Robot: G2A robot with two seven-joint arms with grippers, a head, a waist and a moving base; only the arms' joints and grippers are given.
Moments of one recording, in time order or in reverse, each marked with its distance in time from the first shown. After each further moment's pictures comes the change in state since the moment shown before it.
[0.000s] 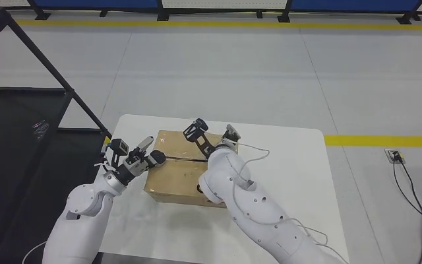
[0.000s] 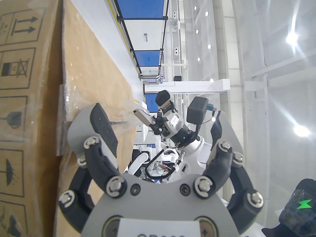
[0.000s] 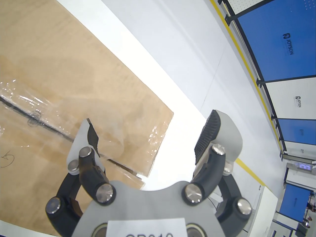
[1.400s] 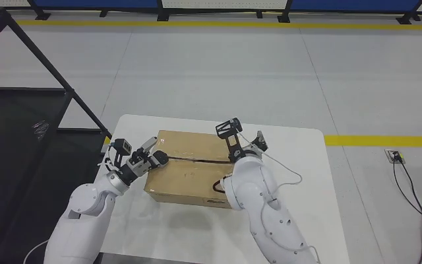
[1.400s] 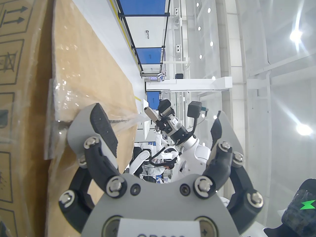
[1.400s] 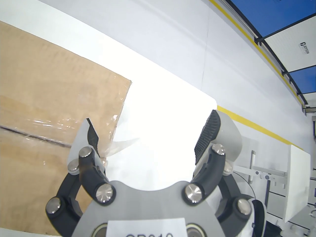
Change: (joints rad) left arm -0.005 0.001 0.023 -0.011 0.011 0.007 0.009; right arm -0.263 -0.014 0.263 -0.279 -0.153 0.039 -0.015
